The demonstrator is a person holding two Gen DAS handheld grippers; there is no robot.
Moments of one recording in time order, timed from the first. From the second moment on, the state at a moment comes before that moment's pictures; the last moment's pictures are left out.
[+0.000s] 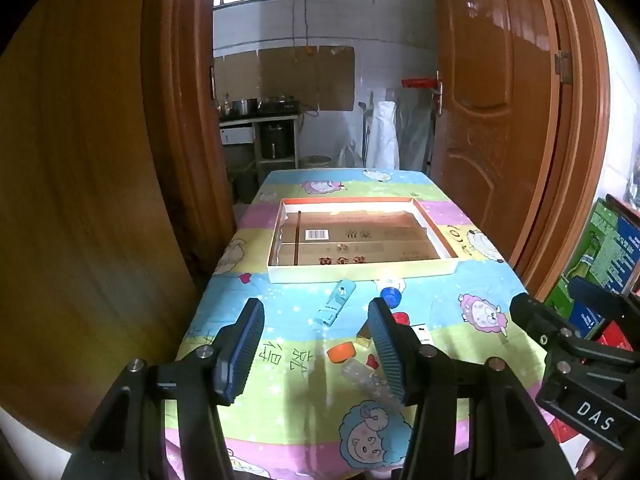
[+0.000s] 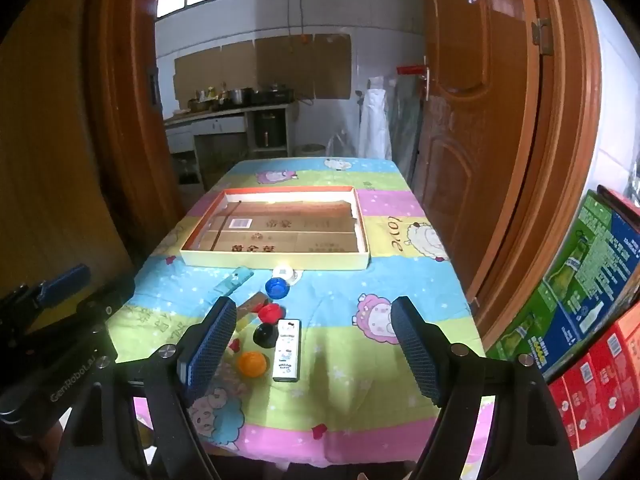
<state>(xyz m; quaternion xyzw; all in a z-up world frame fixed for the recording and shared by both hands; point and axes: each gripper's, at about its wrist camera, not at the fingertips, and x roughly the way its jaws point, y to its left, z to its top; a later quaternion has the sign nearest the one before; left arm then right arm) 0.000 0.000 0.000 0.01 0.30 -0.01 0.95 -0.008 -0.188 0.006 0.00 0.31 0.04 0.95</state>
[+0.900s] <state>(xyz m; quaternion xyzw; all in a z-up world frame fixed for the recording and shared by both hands) -0.017 0.000 0.011 0.01 0.29 0.00 0.96 -0.023 -0.187 0.013 0.00 0.29 0.04 0.96</state>
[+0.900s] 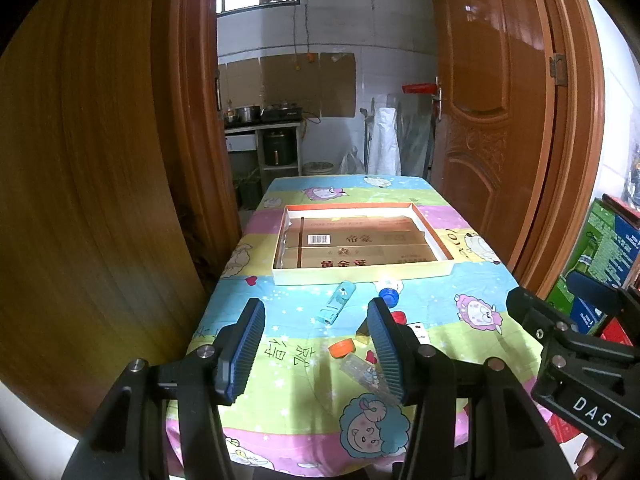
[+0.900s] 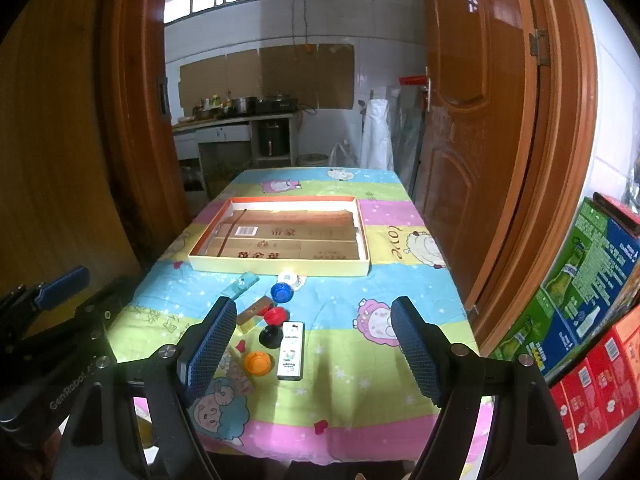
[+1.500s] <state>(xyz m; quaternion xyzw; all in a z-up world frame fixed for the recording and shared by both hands) -0.018 0.000 0.014 0.01 0.29 -0.01 0.96 -0.023 -0.186 0.012 0.00 0.30 0.05 0.95</state>
